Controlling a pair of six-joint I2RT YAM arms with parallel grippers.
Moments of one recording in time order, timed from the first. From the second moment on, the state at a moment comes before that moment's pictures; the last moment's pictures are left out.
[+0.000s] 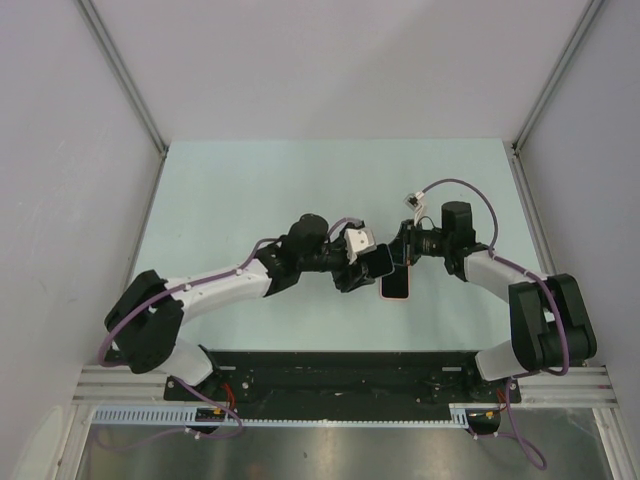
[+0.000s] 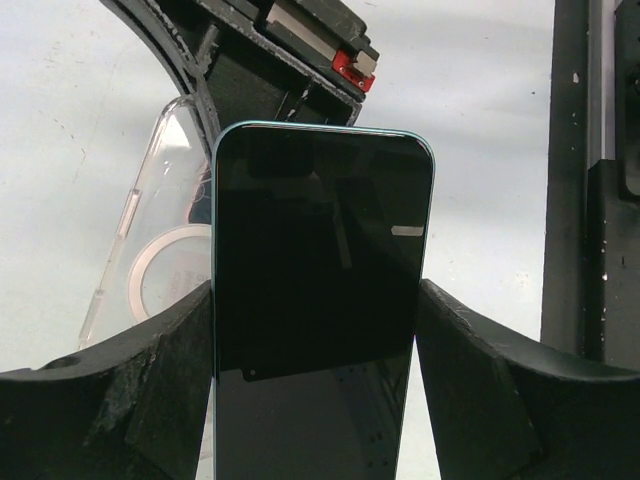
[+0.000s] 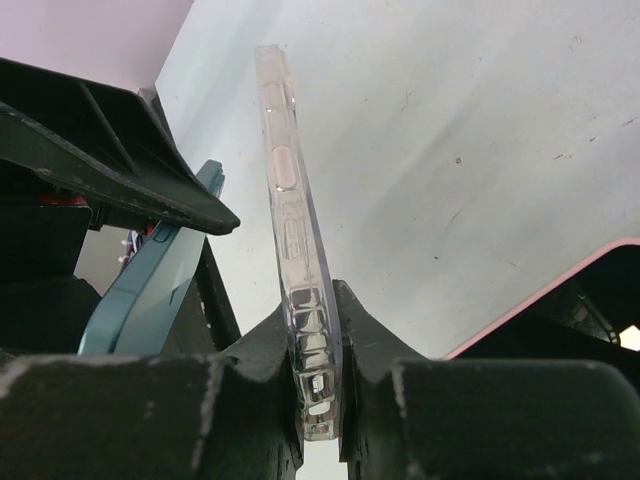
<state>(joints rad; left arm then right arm) -0.86 1.48 0.91 0.15 0.45 0.26 0.21 1.45 0.68 0.22 -0.99 0.30</state>
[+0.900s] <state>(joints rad) -0.52 1.60 1.01 0.15 0.12 0.13 0.14 1.40 0.68 0.22 -0.83 0.28</state>
